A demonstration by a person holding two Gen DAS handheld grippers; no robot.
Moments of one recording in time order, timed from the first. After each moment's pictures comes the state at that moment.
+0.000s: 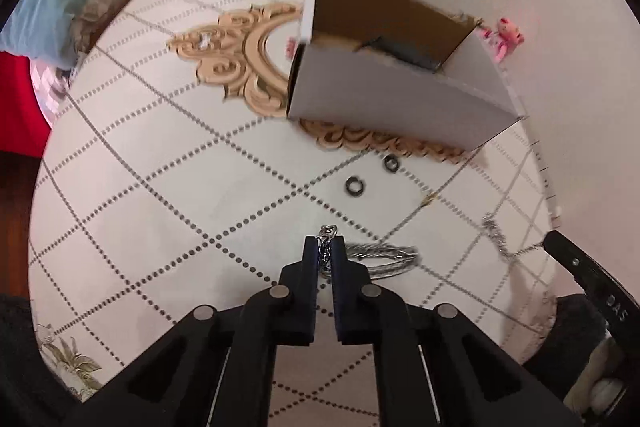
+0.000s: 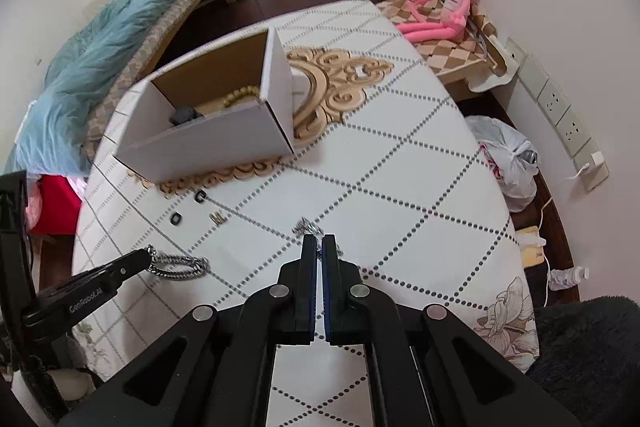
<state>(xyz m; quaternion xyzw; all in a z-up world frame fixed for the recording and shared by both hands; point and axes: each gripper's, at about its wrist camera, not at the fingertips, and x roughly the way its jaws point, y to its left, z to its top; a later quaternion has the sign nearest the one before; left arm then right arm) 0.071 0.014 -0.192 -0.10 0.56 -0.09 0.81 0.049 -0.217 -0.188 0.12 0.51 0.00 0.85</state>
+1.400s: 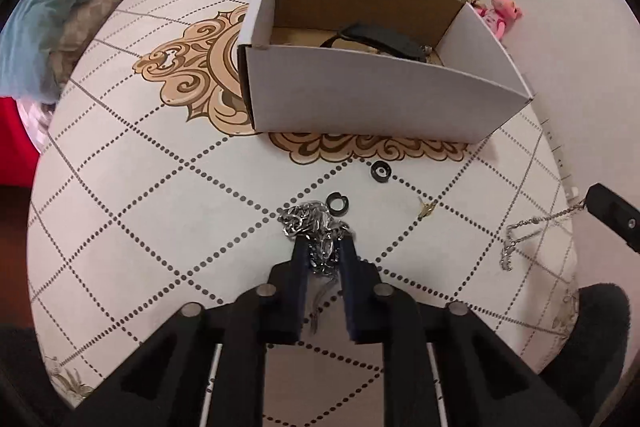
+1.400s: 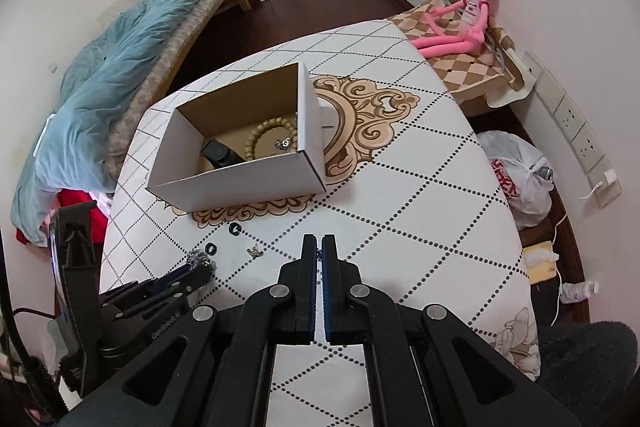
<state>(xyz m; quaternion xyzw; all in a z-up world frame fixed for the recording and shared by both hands) 0.096 -0.015 -0.214 -0.05 0.57 -0.10 0.81 0.069 -0.212 -0.163 0.13 0.50 0.02 0.85</state>
